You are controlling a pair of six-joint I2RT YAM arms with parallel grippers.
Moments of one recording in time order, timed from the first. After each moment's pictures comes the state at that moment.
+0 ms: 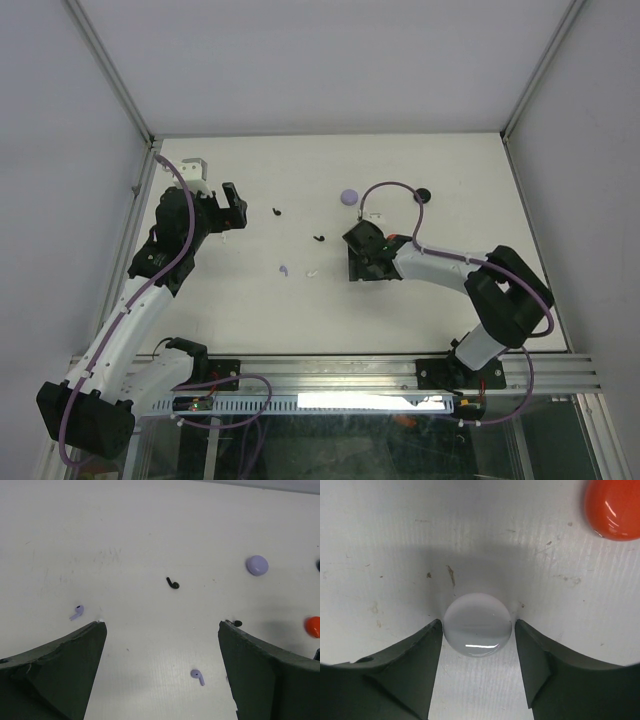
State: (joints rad) left arm -0.28 0.92 0.85 -0.27 -0.12 -0.26; right arm 0.80 1.59 0.87 -0.43 0.31 0.63
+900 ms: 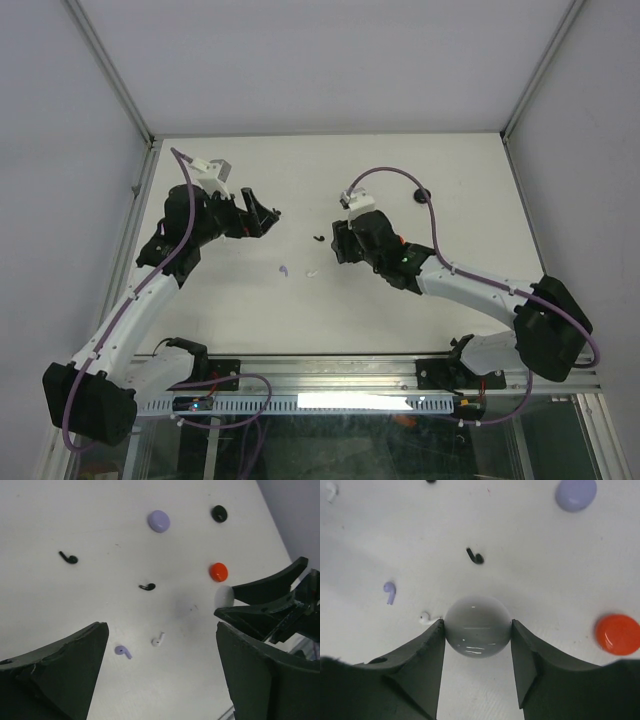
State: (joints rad) left arm -0.28 0.99 0.85 -0.25 0.29 -0.36; right arm 0.86 1.36 0.84 -0.11 0.28 0.33
